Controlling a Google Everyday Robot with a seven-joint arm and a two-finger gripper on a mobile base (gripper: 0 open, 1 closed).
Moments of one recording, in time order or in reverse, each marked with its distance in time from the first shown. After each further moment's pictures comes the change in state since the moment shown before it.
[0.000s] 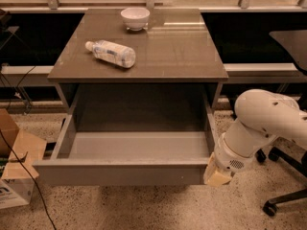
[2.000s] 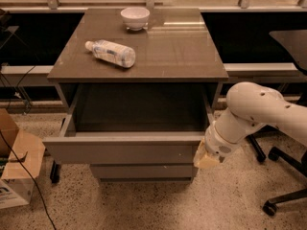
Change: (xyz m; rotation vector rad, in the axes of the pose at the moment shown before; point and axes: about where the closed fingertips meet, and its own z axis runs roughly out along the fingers) arm -0.027 -0.059 0.010 0.065 -0.069 -0.060
